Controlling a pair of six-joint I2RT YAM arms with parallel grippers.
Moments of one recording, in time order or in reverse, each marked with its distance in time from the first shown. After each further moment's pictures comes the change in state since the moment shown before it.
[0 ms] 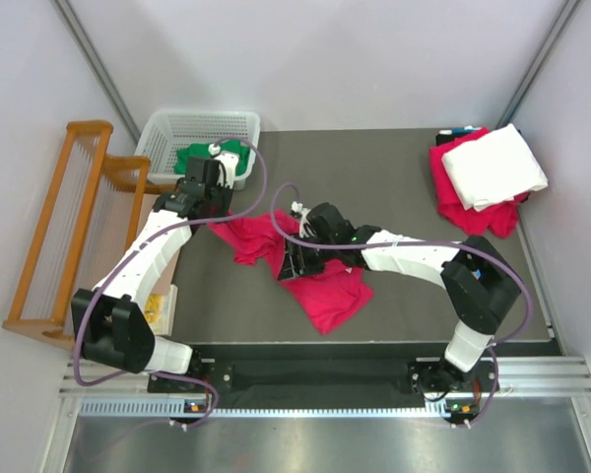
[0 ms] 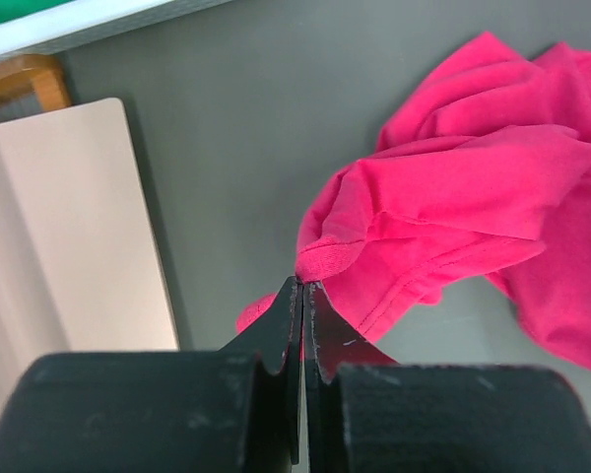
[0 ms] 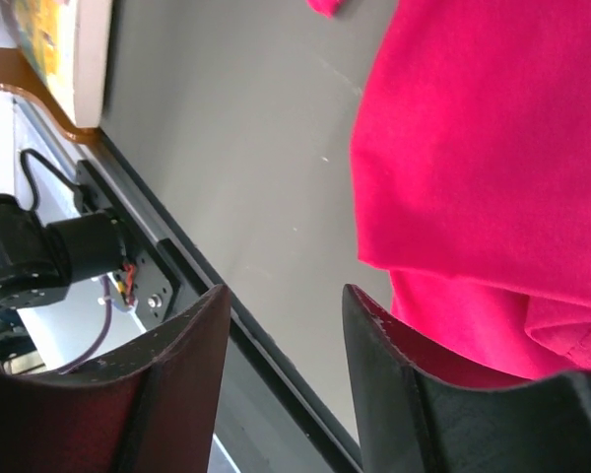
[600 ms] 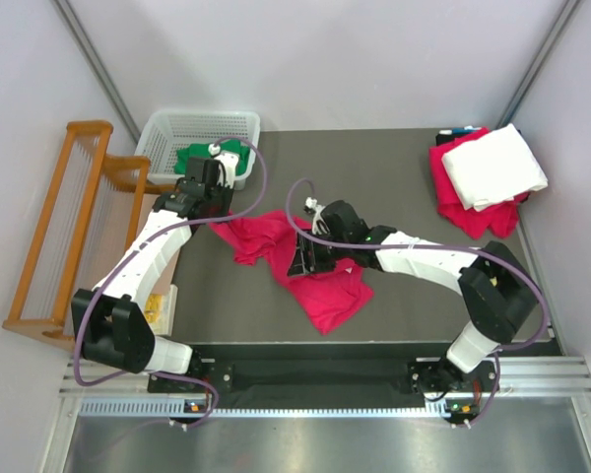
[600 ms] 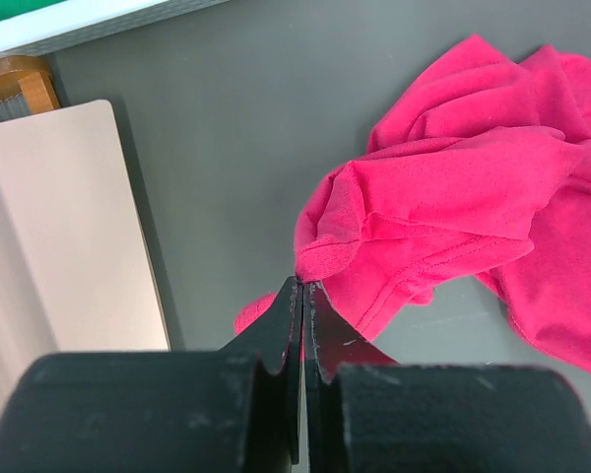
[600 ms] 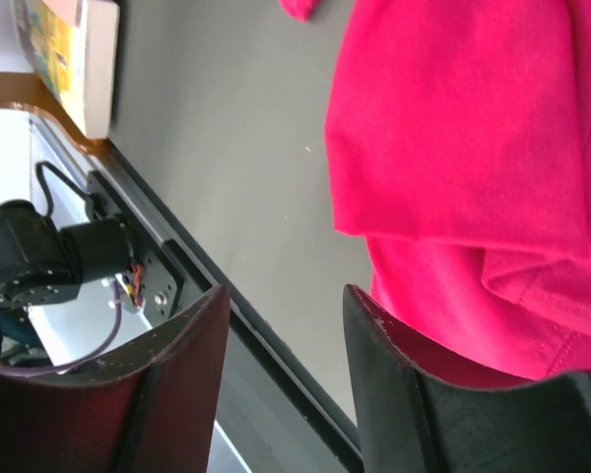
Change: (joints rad) left arm 0.002 0.000 -0.002 0.003 0.023 -0.011; right arm -0.048 -0.094 -0.074 0.002 0.000 0.018
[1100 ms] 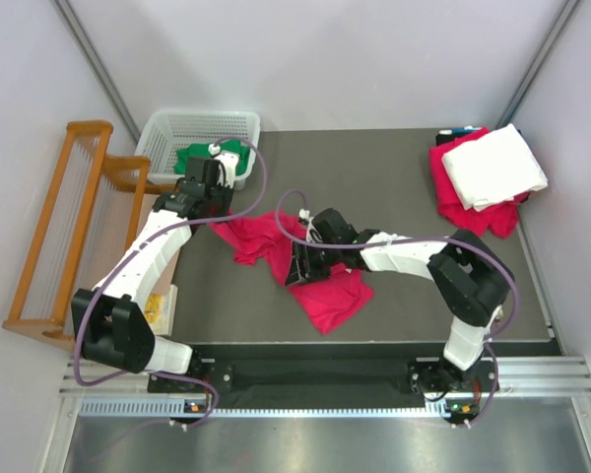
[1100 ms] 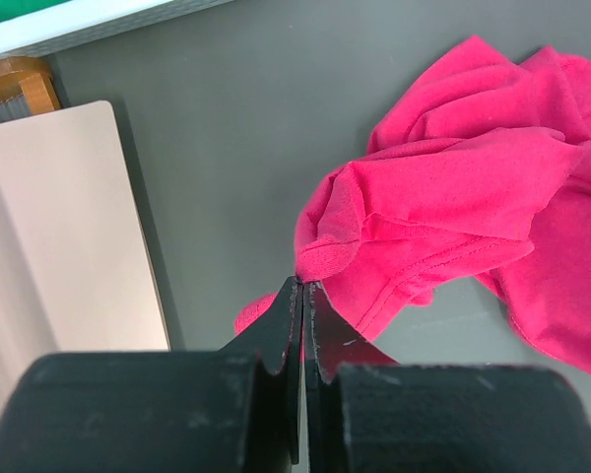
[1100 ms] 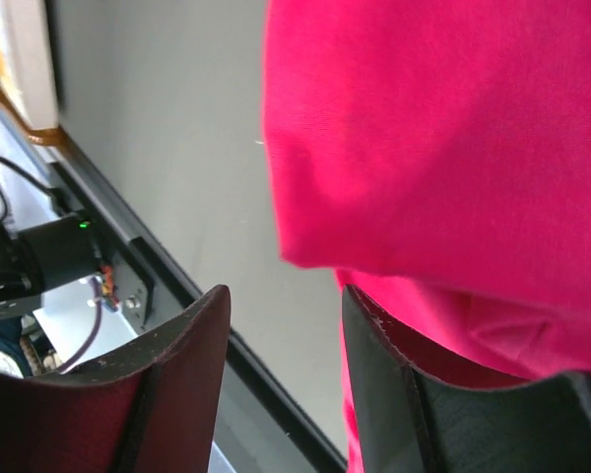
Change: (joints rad) left arm 0.000 0.000 0.000 0.002 0.000 0.000; right arm 0.003 0.141 0.002 0.043 -0.045 0.021
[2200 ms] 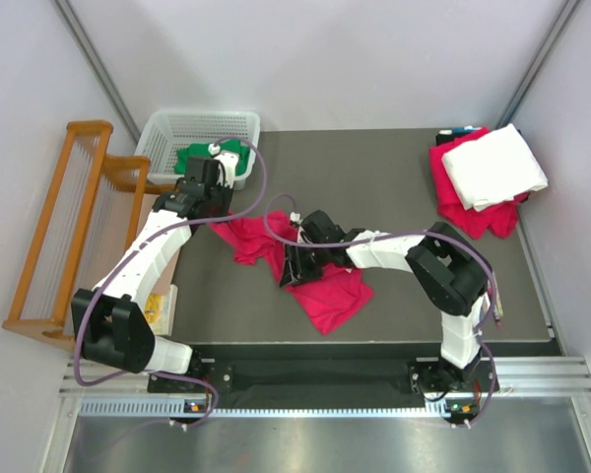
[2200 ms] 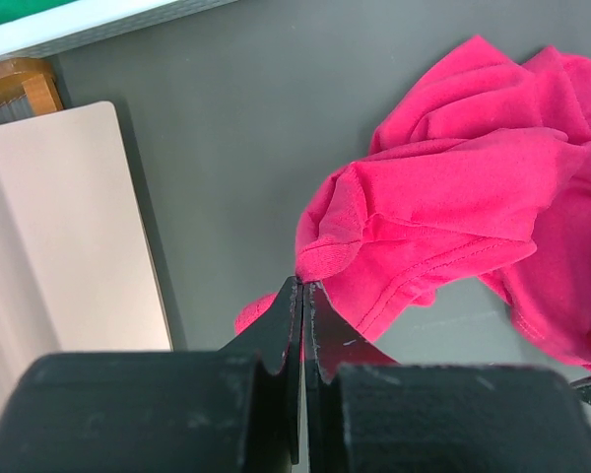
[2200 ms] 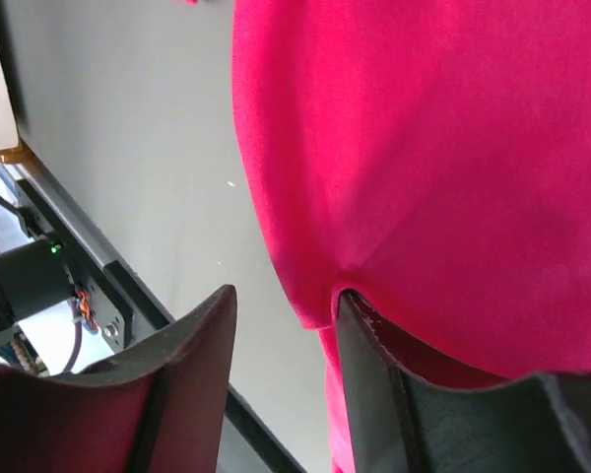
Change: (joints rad) left arm 0.002 0.000 0.000 0.001 0.000 0.005; right arm 0.022 0.147 0.085 0.006 0.015 -0.005
